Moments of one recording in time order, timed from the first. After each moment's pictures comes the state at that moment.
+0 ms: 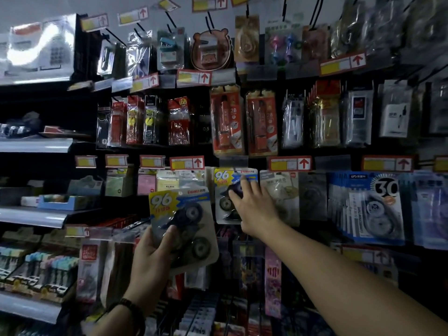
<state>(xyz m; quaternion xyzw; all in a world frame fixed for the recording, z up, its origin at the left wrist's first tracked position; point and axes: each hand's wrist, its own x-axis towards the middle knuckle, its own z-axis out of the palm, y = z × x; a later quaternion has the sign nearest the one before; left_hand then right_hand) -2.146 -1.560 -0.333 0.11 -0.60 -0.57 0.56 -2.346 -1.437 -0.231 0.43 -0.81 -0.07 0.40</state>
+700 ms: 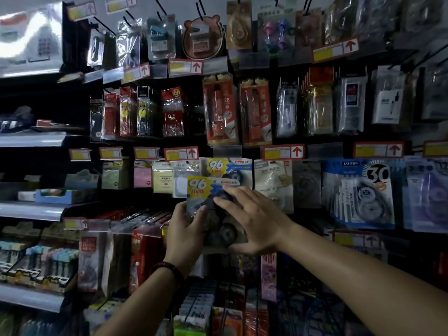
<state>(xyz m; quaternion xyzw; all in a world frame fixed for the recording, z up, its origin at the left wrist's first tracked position) -2.198 -1.520 -0.309 0.11 -0.63 -0.55 0.55 -2.347 -1.383 -0.263 0.65 -0.64 0.03 0.42</state>
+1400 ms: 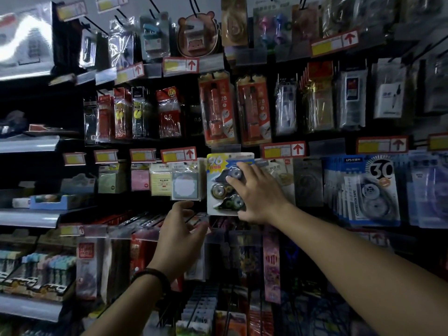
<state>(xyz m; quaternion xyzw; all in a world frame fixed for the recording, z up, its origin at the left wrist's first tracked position) -2.184 -1.550 -0.310 0.18 -0.80 -0.32 0.48 -2.369 -1.415 -0.227 0.50 -0.74 0.00 0.45</state>
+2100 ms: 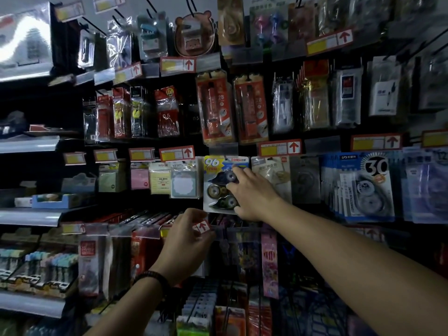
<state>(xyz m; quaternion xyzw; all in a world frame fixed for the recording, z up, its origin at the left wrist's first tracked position) -2.179 -1.535 -0.318 0.15 -0.85 -0.26 0.43 -2.339 -1.410 -0.218 0.50 -0.79 -0.02 0.35</state>
